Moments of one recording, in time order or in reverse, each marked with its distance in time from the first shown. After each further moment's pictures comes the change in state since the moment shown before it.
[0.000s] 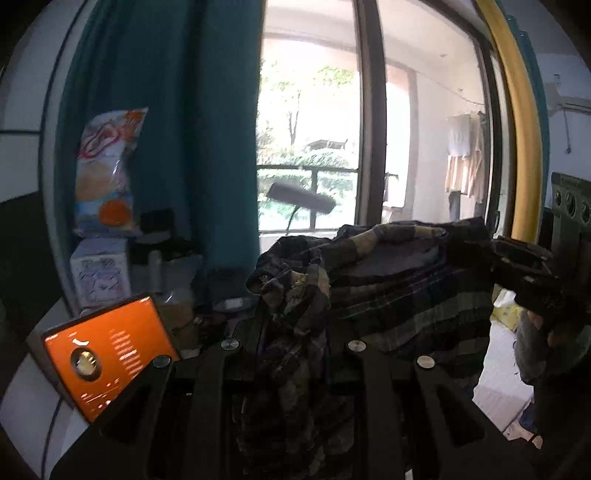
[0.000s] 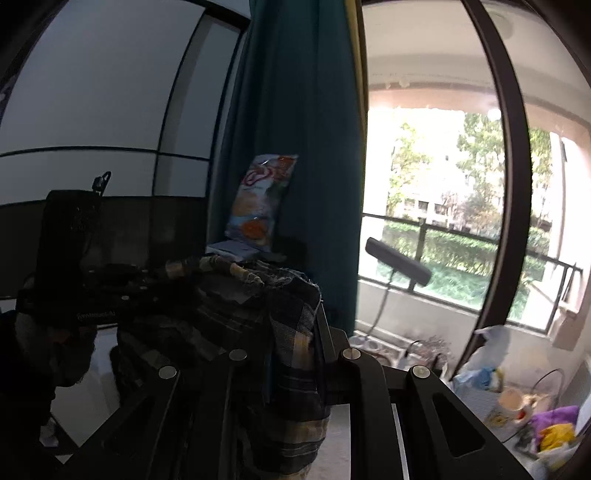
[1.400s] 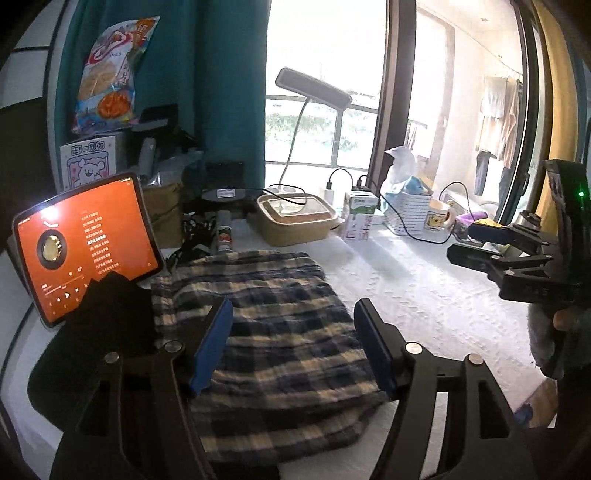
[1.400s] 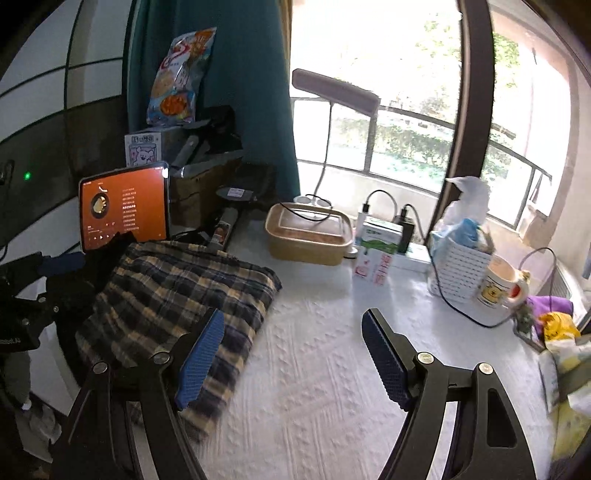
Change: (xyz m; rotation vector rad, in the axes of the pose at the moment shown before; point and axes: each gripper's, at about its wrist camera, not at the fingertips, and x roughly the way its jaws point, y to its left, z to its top) left arm 0.062 -0.049 -0.103 -0.097 0.214 0.078; right arm 0.043 -0.040 -0.105 0.149 0.409 -0.197
